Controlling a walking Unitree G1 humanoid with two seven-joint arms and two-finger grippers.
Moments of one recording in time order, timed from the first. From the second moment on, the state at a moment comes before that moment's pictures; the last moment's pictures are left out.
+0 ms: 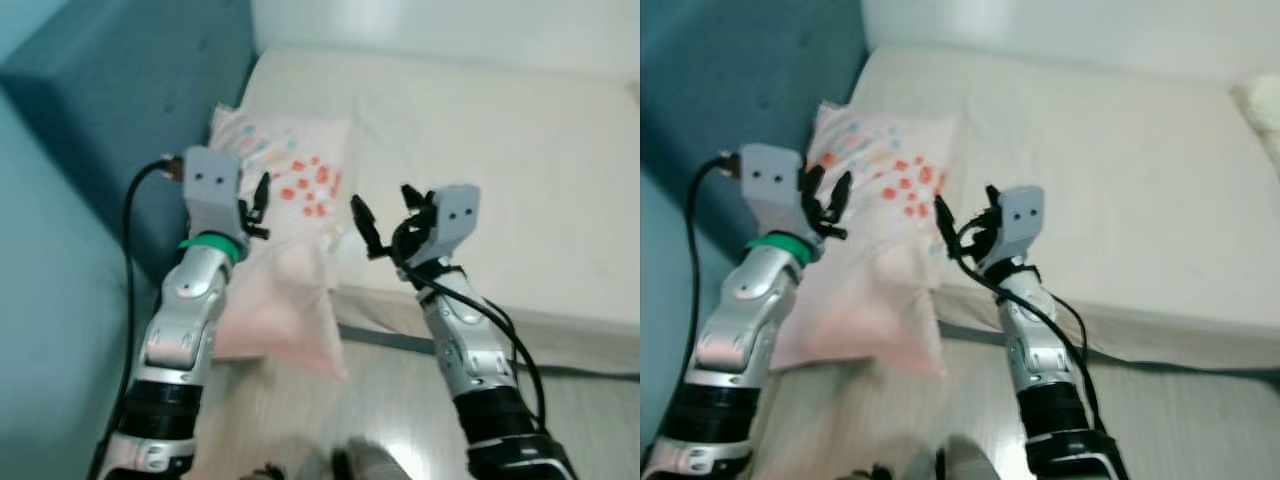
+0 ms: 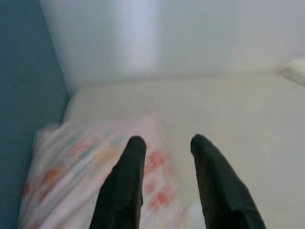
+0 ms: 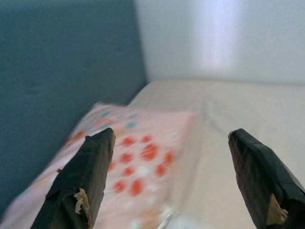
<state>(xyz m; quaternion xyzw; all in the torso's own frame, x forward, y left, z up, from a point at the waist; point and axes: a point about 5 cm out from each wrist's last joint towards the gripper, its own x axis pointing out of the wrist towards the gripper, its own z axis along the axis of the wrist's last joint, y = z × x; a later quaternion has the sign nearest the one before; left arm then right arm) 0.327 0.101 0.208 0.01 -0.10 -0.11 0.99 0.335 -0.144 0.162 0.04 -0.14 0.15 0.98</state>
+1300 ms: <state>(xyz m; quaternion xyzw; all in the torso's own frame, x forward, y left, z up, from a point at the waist) 0.323 0.092 0.205 0.02 -0.09 -0.15 0.98 0.335 -0.142 0.161 0.05 -0.13 0.15 0.98</state>
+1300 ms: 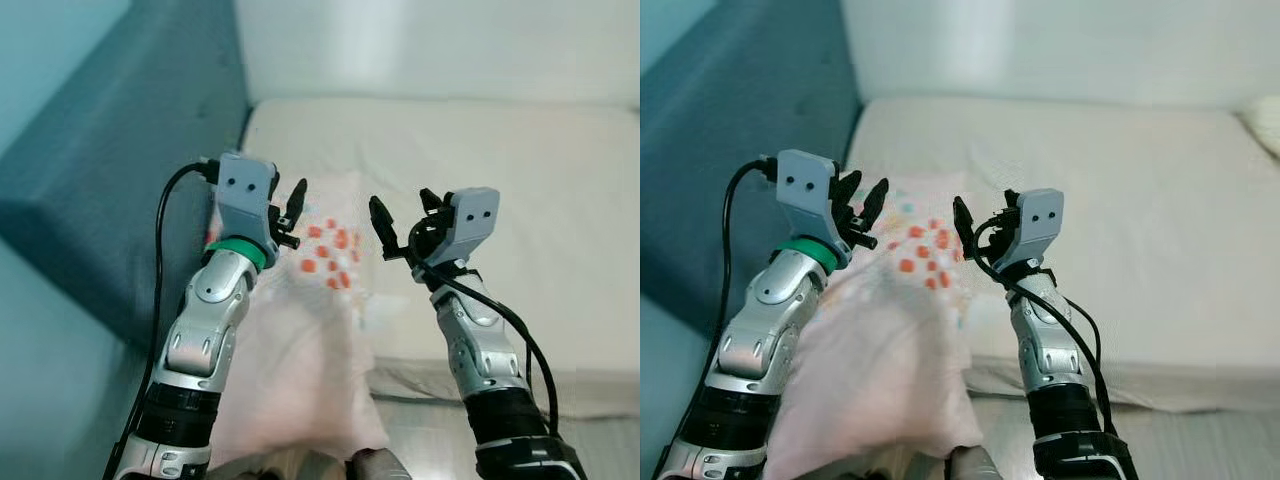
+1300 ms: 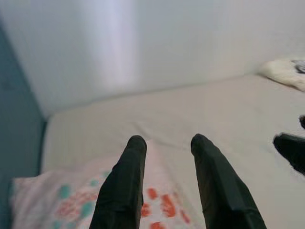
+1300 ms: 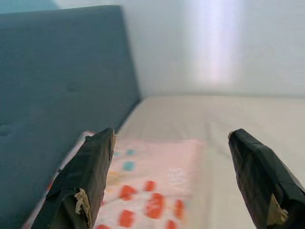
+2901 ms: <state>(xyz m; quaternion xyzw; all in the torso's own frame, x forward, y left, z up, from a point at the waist) 0.302 0.126 0.153 0.14 0.01 -0.23 0.96 0.333 -0.139 0.155 0.04 -0.13 0.15 0.98</state>
